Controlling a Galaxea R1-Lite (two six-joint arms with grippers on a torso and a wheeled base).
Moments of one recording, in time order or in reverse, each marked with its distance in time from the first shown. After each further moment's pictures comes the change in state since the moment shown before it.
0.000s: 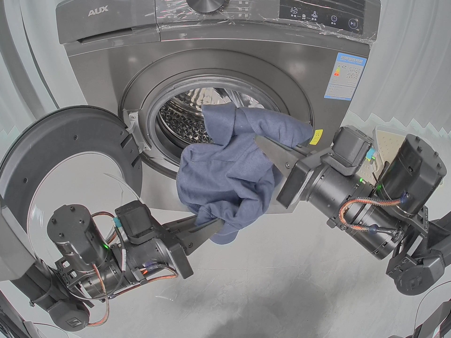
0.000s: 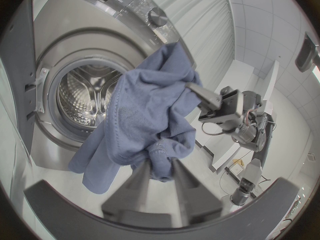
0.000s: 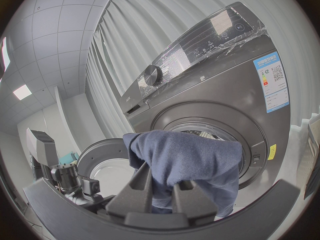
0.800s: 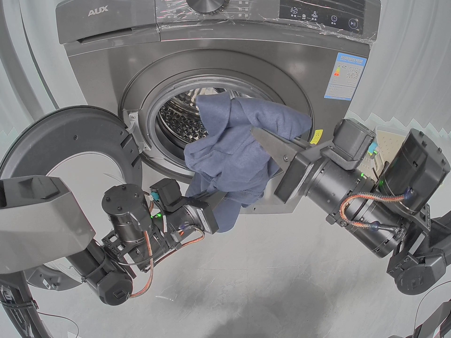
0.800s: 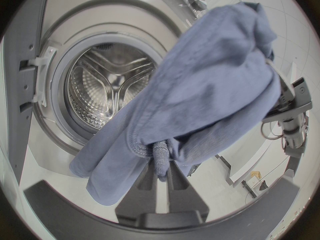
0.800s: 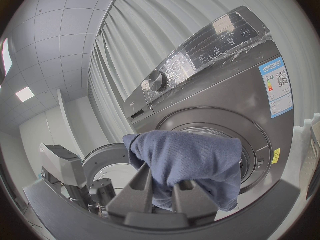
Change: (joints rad) left arm 0.065 0.280 -0.304 -0.001 0.113 -0.041; right arm 0.017 -0.004 -0.028 -0.003 0.002 -0.001
